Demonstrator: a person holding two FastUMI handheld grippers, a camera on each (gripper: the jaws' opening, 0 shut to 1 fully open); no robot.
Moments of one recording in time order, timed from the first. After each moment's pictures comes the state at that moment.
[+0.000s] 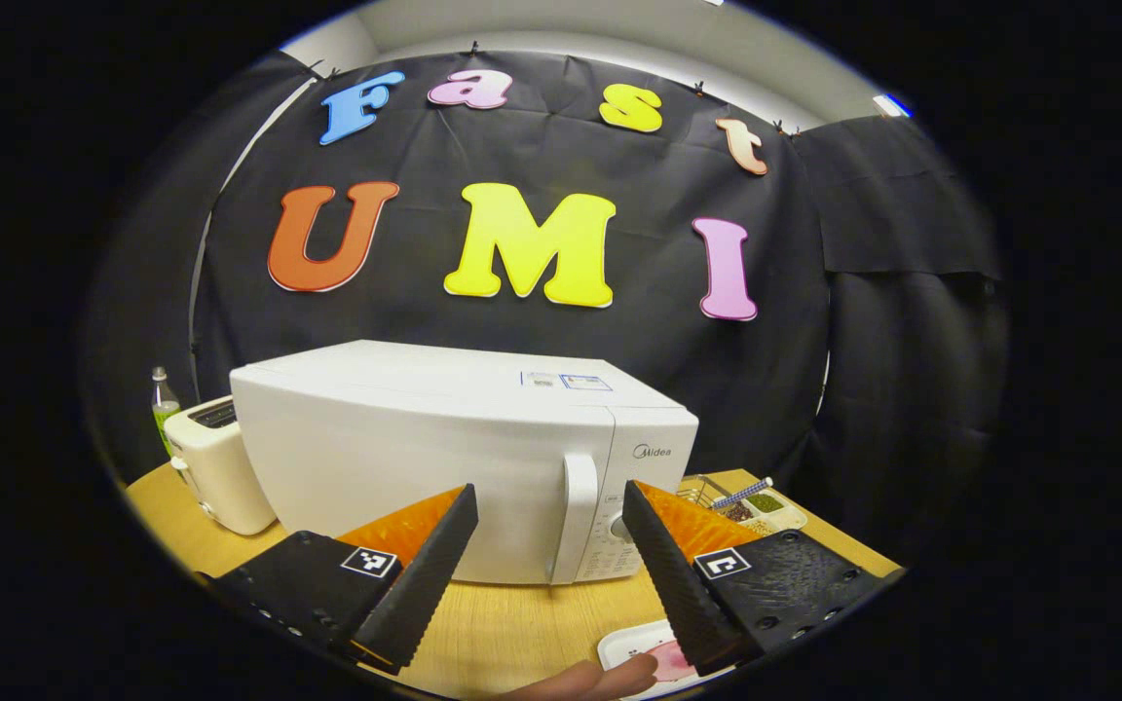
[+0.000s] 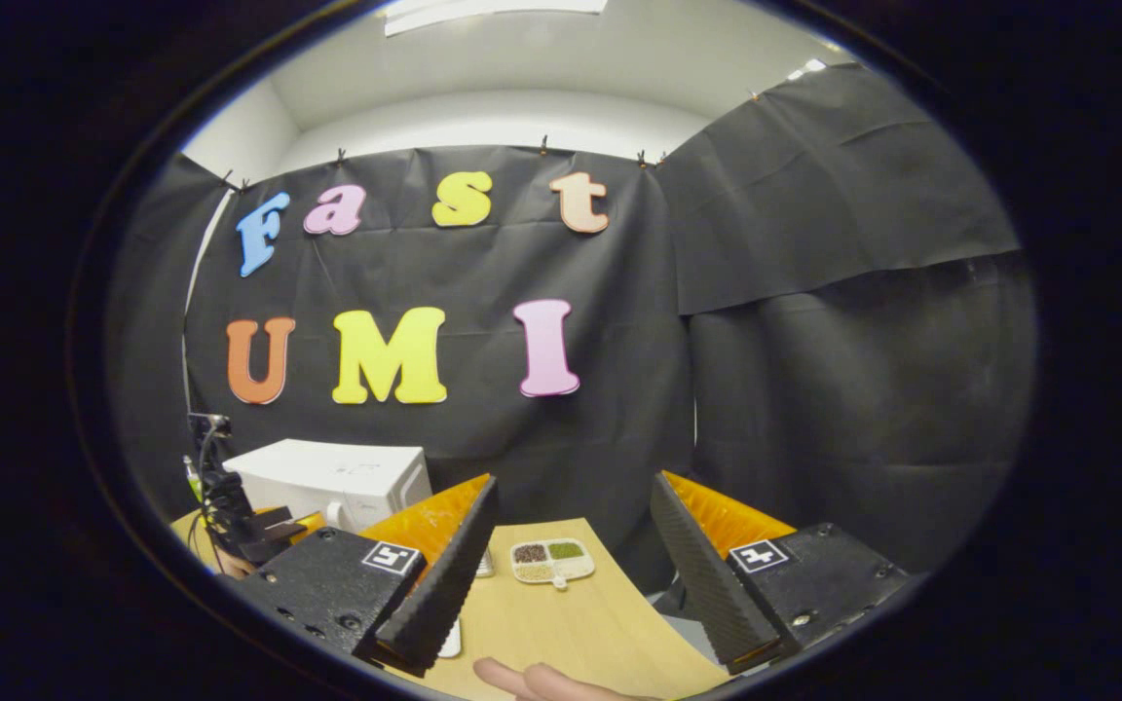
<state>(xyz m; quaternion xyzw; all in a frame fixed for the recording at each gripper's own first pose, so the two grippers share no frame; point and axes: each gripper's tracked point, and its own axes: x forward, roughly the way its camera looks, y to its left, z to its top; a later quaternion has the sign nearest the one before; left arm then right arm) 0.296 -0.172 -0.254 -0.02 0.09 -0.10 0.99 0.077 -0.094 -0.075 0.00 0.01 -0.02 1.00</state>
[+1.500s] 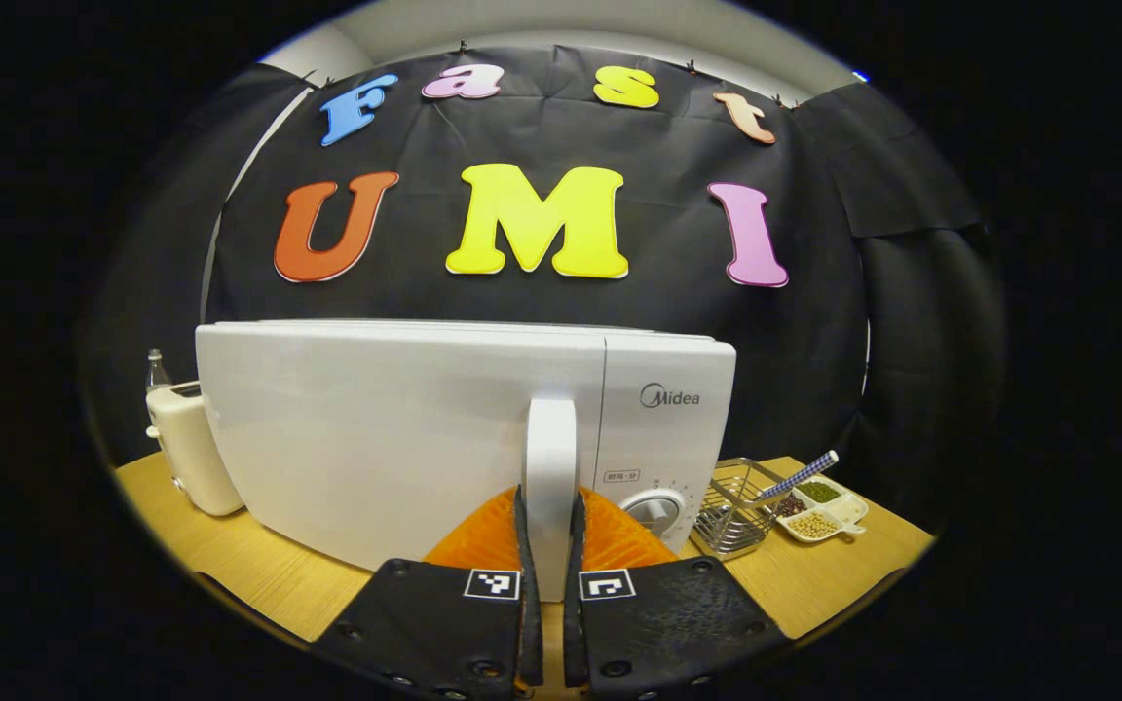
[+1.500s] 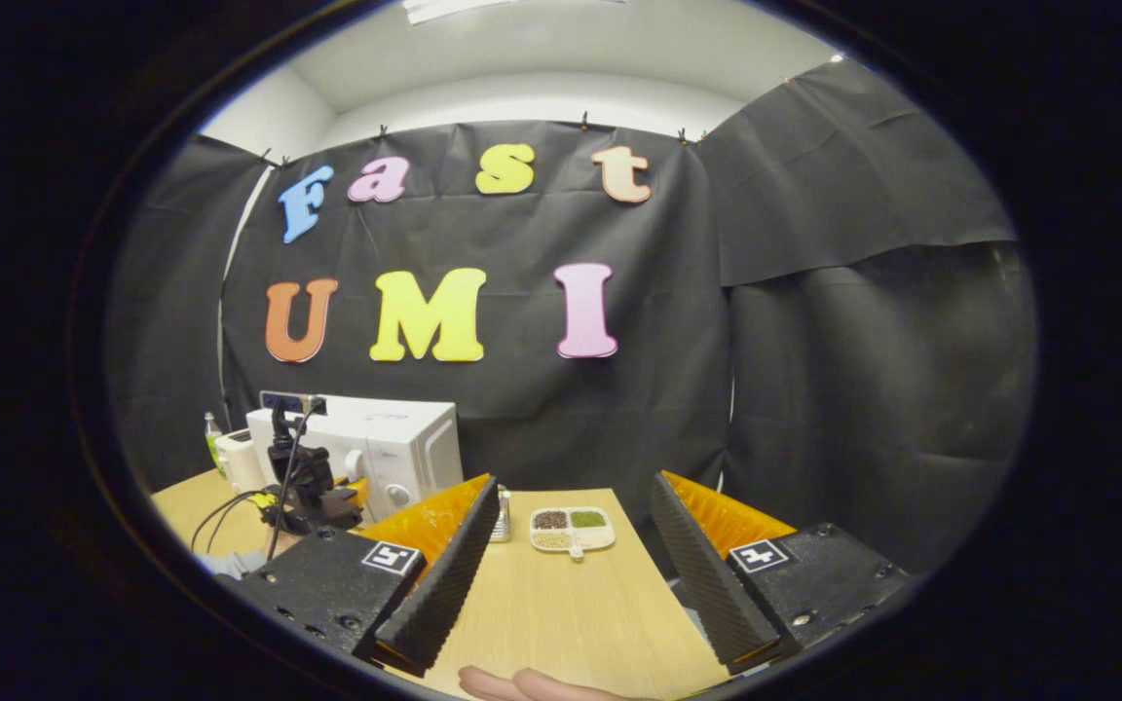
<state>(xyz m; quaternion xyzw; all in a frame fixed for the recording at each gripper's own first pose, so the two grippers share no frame) 0.338 -0.194 -0.297 0.01 0.06 -0.05 1.00 0.076 -0.080 -0.135 -0.02 0.05 0.05 1.00</state>
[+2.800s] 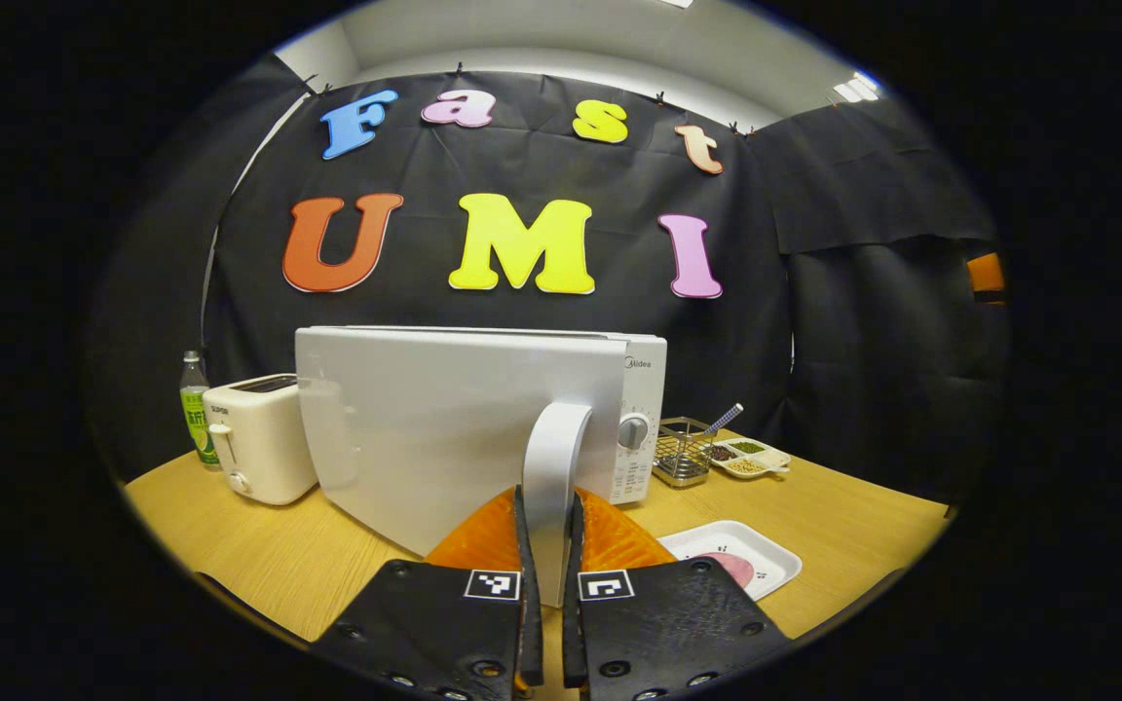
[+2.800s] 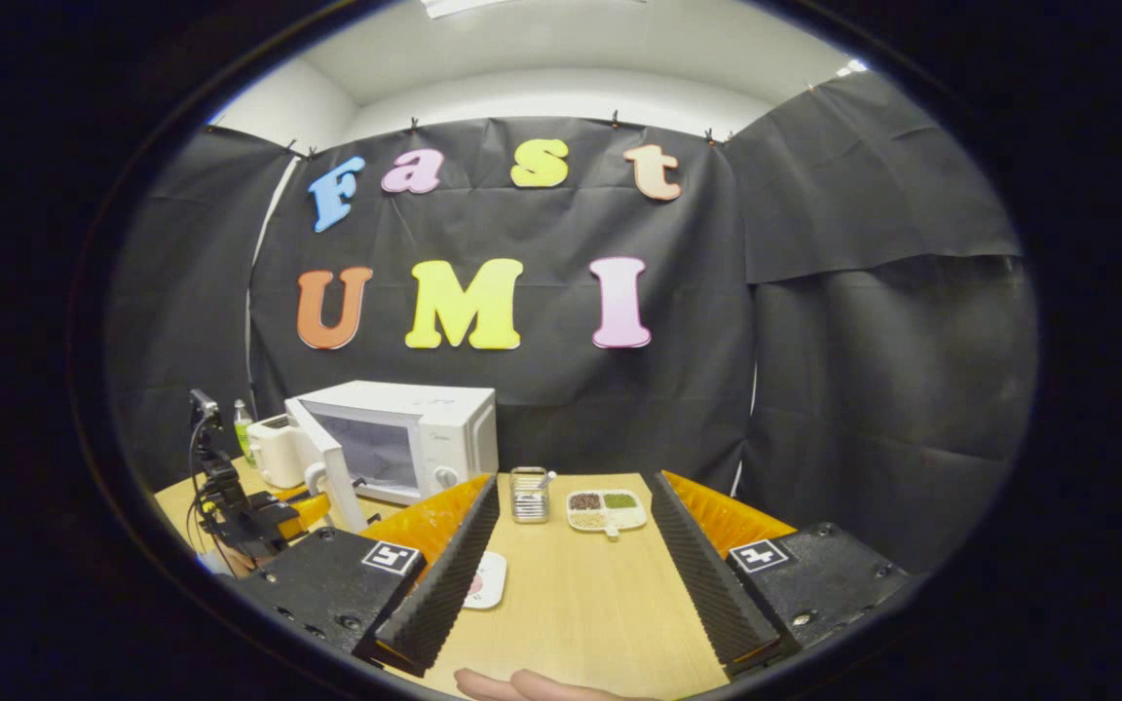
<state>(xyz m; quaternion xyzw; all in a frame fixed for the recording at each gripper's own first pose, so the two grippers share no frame) 0.169 -0.101 -0.290 0.01 0.05 -0.13 0.99 0.016 -0.023 -0.134 -0.04 0.06 0.08 0.99</state>
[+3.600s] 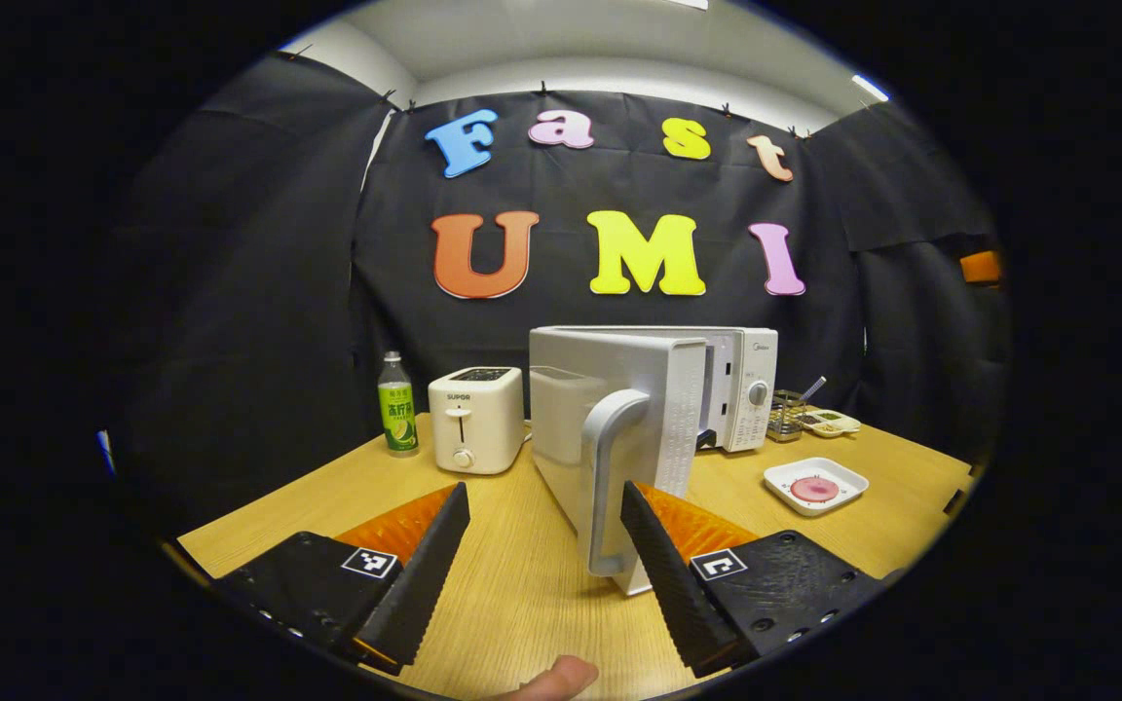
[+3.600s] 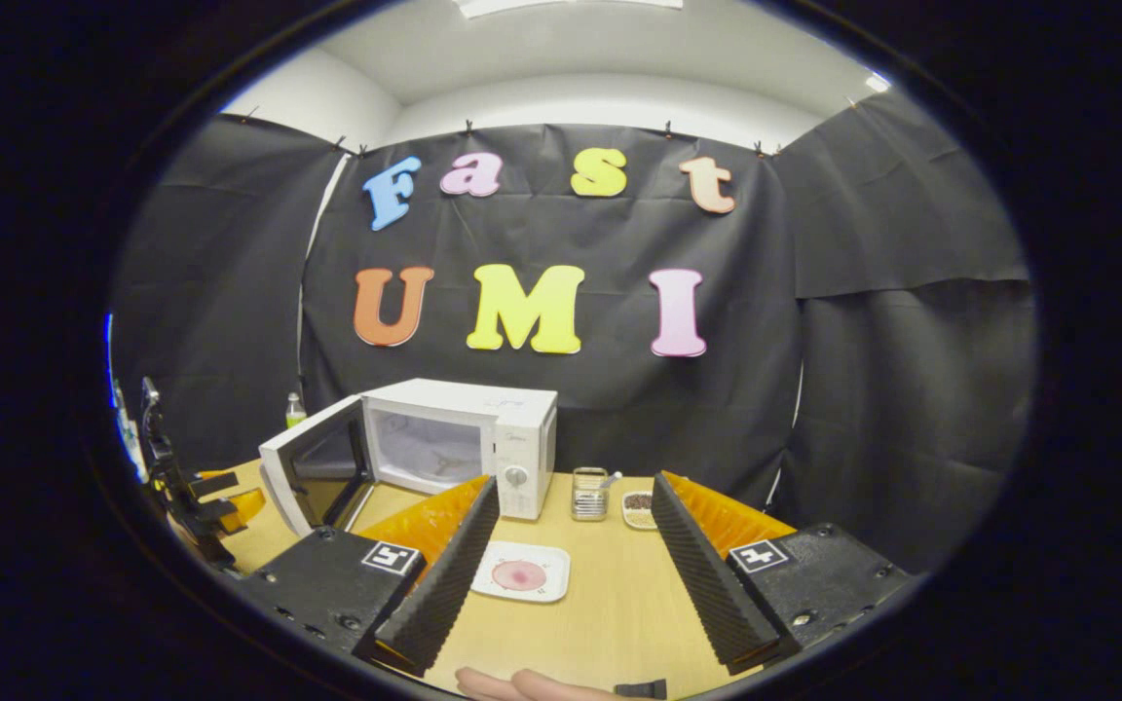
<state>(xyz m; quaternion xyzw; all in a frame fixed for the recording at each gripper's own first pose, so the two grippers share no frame) 0.039 0.097 -0.277 0.01 0.06 0.00 1.00 -0.024 0.051 -0.133 -0.06 0.07 0.14 0.99</state>
